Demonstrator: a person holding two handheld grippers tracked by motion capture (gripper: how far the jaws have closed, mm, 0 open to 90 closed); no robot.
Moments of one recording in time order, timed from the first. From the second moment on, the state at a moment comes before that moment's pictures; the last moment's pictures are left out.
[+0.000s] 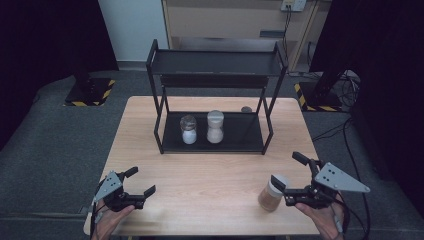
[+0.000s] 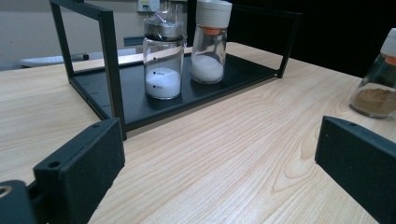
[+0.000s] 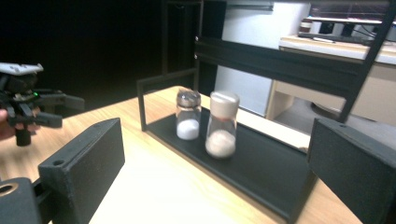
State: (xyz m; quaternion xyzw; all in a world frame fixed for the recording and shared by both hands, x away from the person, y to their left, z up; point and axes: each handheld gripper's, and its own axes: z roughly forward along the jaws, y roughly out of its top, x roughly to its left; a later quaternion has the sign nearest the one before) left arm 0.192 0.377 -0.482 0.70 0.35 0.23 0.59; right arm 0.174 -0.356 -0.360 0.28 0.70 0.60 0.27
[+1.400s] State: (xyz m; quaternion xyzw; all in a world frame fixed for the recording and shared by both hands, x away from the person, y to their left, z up) left arm 0.192 0.374 -0.481 0.70 0.33 0.22 0.59; right arm 0.133 -0.372 -0.429 0.34 0.69 0.58 0.28
